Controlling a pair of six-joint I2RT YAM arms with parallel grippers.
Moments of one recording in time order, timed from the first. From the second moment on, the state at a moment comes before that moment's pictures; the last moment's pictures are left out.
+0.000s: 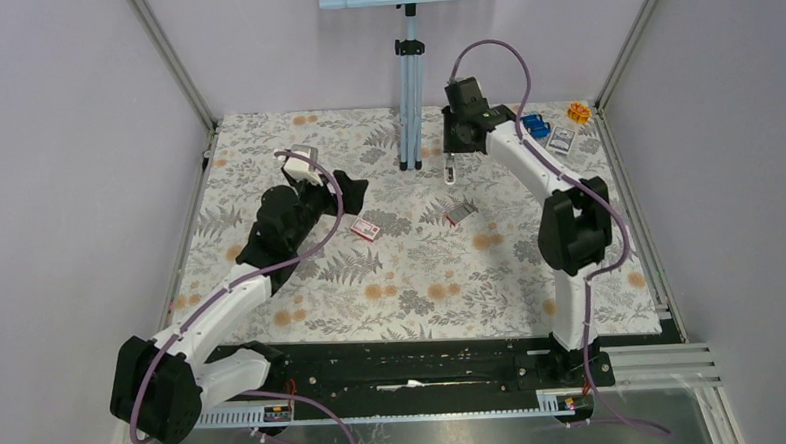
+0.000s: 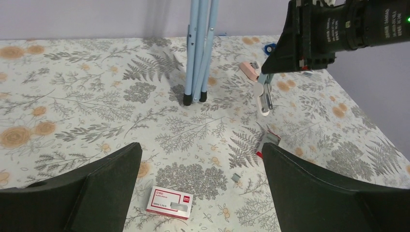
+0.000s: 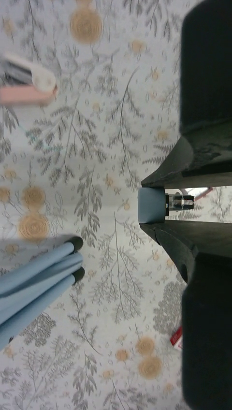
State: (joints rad) left arm -0.44 1.08 0.67 0.35 0.04 -0.29; right arm 0.41 2.00 1.81 -0.63 0.18 0.32
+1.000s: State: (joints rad) left arm -0.44 1.14 0.83 0.06 -0.02 -0.31; right arm 0.51 2.35 2.08 -0.83 0.06 0.45
